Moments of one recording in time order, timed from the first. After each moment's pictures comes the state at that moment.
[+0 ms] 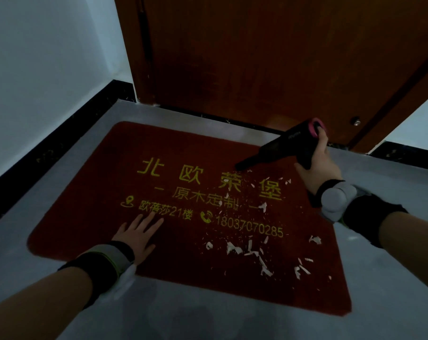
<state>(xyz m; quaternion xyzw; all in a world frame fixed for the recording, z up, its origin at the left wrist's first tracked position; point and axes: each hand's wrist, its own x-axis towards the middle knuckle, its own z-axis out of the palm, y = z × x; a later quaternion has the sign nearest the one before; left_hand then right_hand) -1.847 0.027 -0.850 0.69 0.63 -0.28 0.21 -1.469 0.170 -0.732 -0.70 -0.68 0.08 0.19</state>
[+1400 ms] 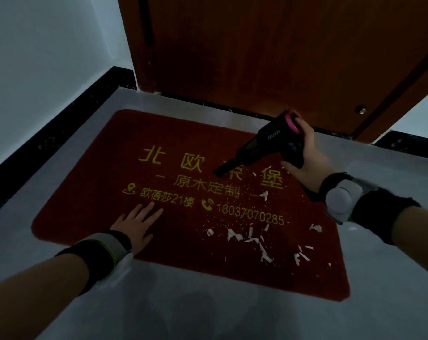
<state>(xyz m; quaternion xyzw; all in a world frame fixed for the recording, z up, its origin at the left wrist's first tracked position) -1.851 0.019 -0.848 0.69 0.63 -0.28 0.22 -1.476 0.147 -0.727 -0.55 -0.80 0.15 0.20</state>
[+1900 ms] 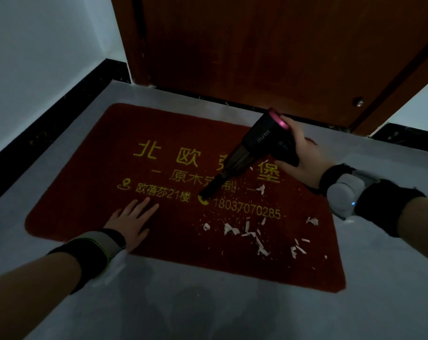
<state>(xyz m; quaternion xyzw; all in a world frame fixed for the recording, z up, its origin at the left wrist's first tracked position) -1.852 0.013 -0.851 0.70 0.64 -0.25 0.21 -1.475 0.143 -0.721 -0.52 -0.83 0.14 0.14</state>
